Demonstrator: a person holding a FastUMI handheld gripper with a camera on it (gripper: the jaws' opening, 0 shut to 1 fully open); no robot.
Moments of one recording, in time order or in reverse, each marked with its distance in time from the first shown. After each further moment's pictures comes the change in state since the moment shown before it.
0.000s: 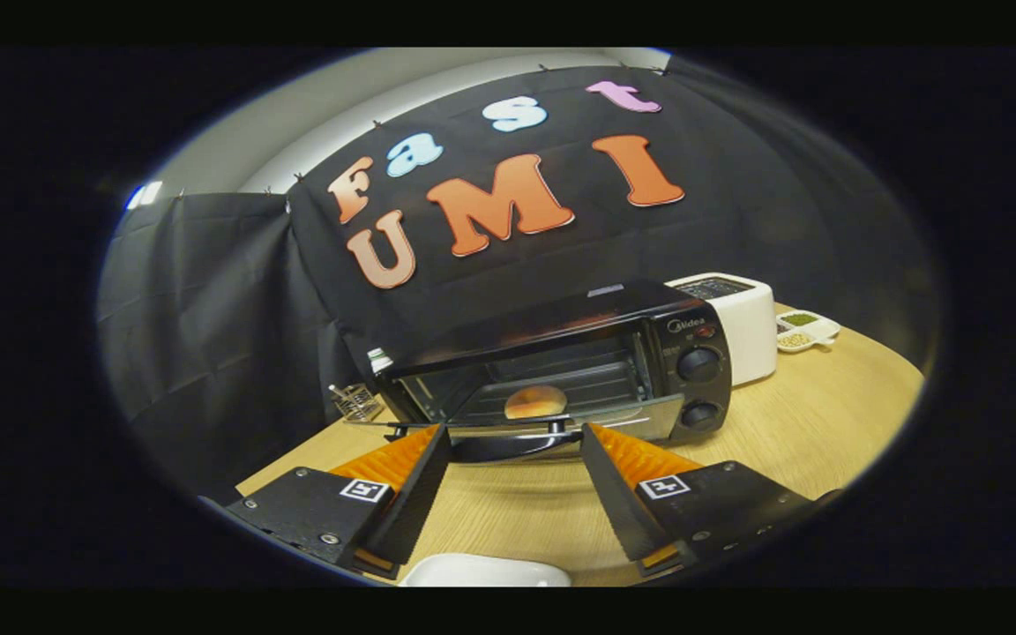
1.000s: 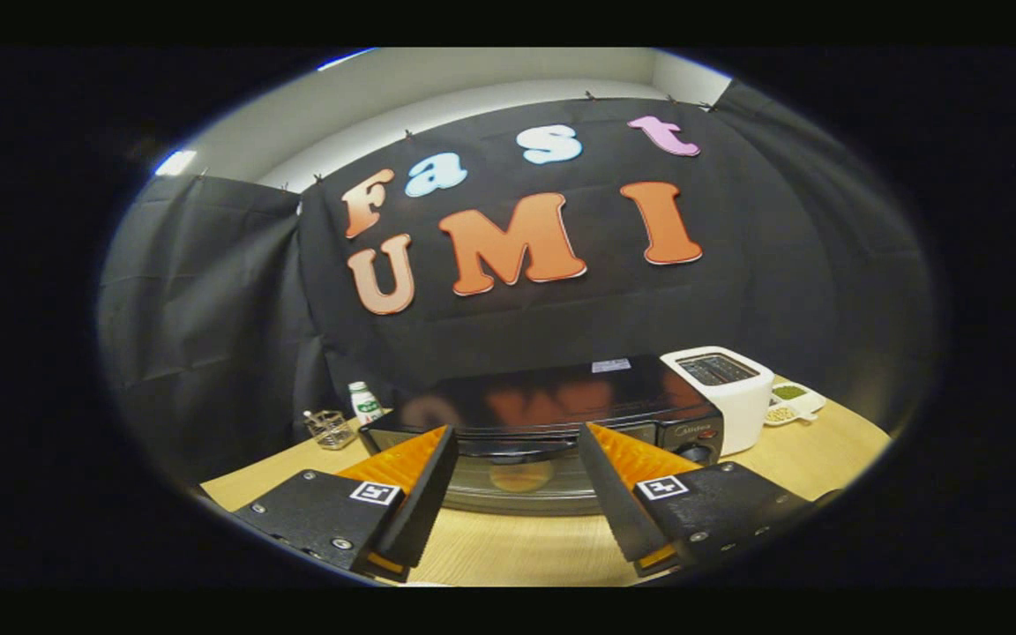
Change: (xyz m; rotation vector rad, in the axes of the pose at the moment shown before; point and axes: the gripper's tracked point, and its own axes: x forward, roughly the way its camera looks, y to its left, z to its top) arm 0.005 0.018 0.081 -0.155 -0.139 -0.026
